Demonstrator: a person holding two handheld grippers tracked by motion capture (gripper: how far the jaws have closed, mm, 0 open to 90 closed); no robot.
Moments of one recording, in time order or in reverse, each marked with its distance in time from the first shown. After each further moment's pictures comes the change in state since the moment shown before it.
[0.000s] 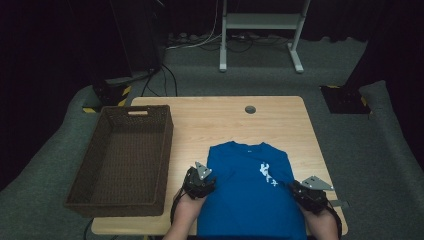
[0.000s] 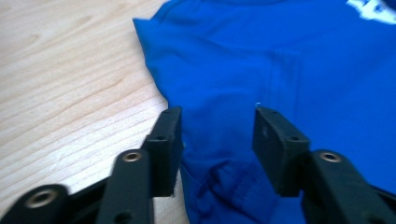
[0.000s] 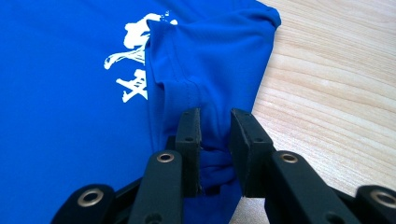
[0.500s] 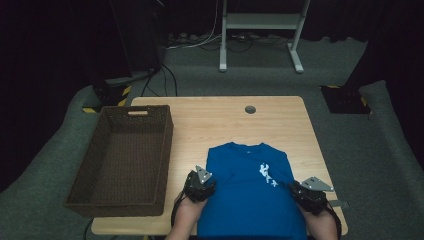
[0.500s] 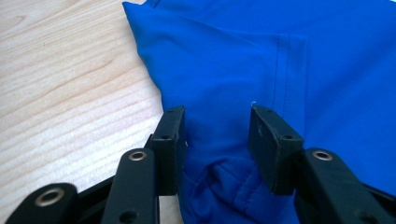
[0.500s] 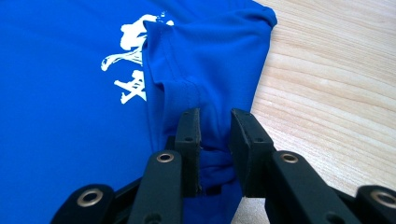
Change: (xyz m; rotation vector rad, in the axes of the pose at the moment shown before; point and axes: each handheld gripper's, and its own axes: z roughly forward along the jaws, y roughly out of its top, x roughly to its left) left arm -0.004 -0.015 -0.002 -0.015 -0.003 -0.001; right arm 0.002 -0.001 -0.001 -0.002 -0.011 0.003
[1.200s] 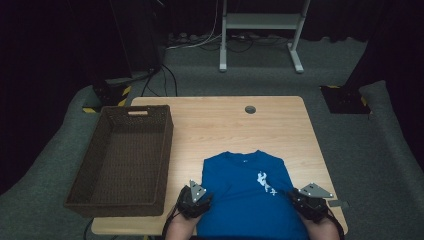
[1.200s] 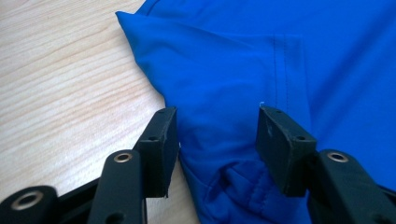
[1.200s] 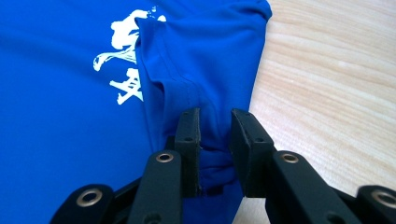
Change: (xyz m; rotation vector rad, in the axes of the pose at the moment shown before) left arm -0.009 -0.035 -0.033 -0.033 -0.023 0.015; right arm 0.016 -0.006 -0.018 0.051 0.025 -0.030
